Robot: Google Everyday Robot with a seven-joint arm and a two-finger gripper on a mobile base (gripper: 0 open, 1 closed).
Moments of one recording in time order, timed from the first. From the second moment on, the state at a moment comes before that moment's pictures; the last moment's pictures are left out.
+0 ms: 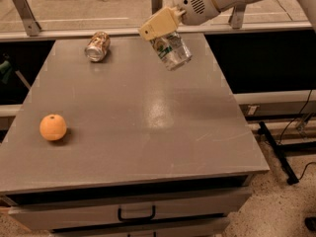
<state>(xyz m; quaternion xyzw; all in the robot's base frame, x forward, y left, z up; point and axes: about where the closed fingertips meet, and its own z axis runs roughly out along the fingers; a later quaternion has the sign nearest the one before) 0.606 0.005 1.015 -0.49 0.73 0.29 0.38</state>
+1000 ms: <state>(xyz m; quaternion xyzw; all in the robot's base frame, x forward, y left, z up) 0.633 -0.020 0.968 -0.54 0.59 0.37 0.47</state>
